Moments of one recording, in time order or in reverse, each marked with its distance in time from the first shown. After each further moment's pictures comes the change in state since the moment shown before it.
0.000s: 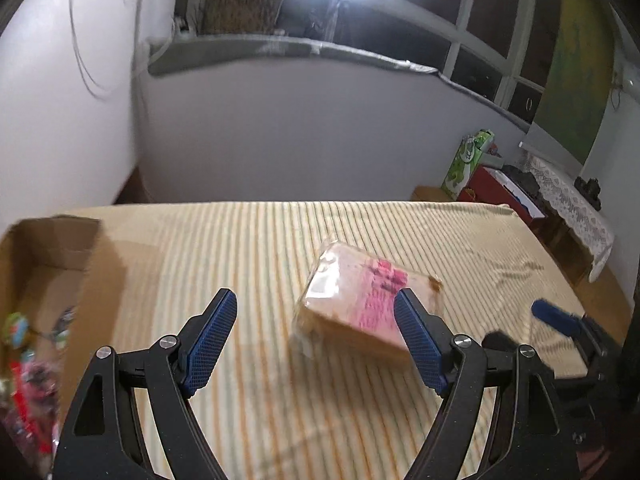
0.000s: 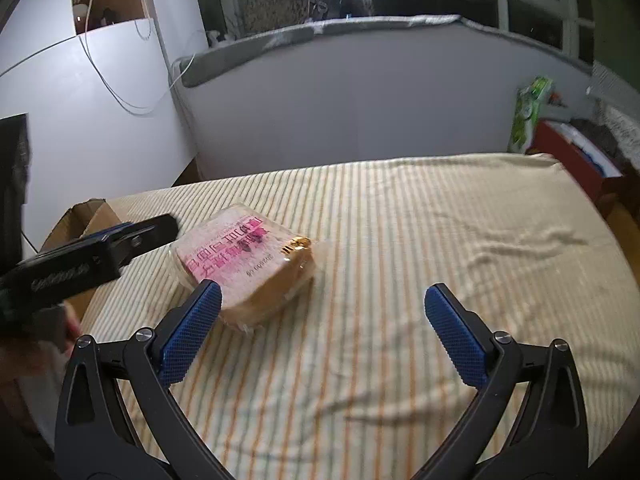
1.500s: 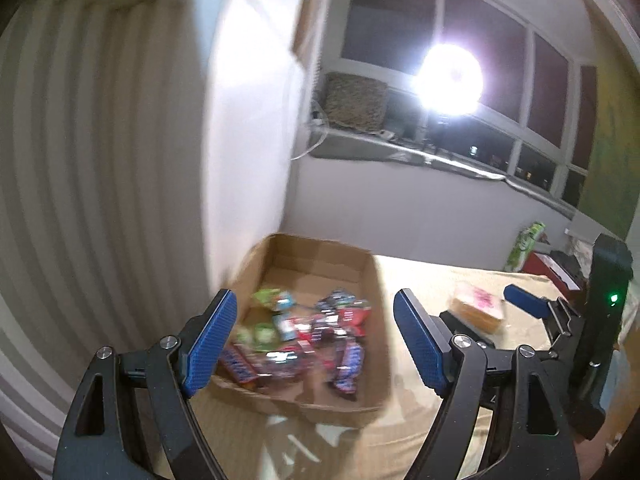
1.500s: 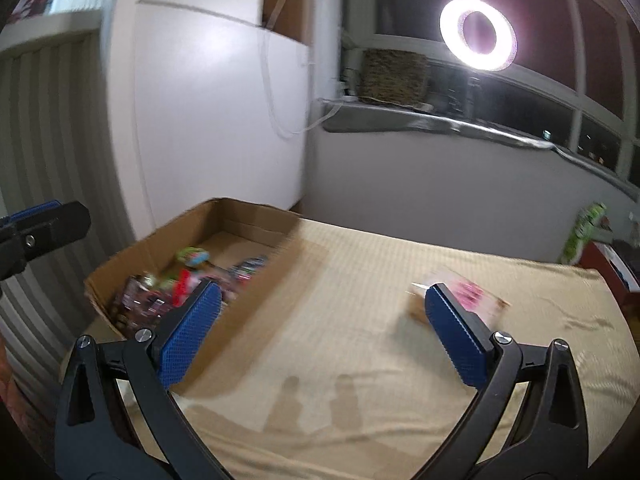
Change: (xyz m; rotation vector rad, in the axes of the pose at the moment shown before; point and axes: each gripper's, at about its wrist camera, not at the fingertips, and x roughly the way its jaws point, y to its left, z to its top) left arm -0.235 0.121 -0.083 -0.114 -0.344 0.249; right arm -0.085 0.201 -0.049 -0.310 -0.259 0.102
